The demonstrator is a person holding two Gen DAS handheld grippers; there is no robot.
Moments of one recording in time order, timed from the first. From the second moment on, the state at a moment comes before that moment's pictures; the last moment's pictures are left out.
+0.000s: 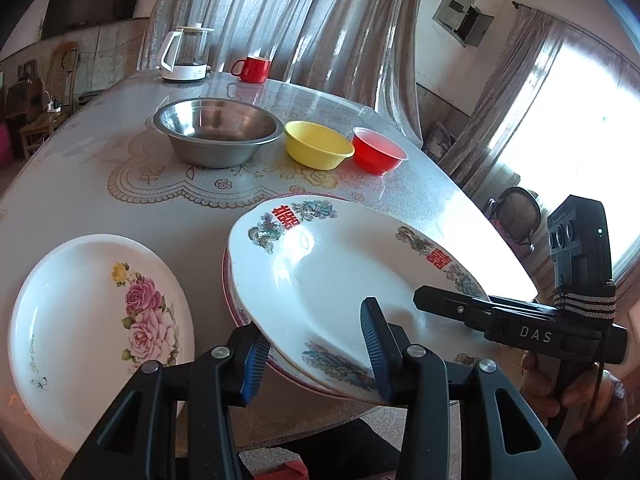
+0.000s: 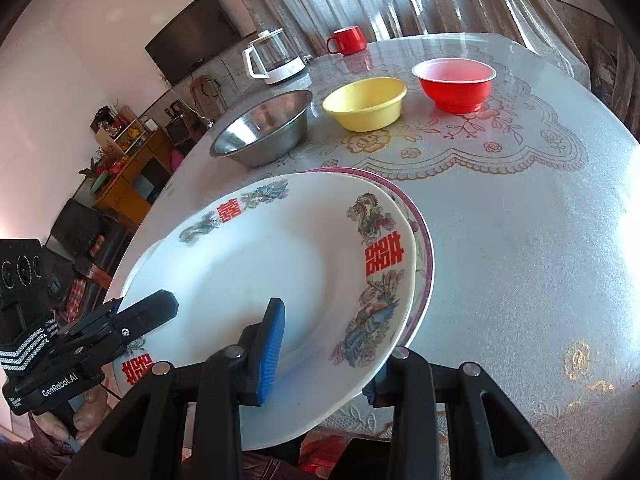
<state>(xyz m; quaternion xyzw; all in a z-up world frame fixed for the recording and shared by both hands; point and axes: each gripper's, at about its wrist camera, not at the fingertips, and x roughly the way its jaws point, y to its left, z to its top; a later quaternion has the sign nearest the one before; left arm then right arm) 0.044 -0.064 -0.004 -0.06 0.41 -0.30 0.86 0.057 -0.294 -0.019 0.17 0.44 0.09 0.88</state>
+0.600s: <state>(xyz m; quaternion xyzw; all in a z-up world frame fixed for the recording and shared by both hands) 0.039 -0.067 -0.010 -0.06 0.42 -0.31 0.85 0.039 -0.314 -0.025 0.19 0.44 0.08 0.87</state>
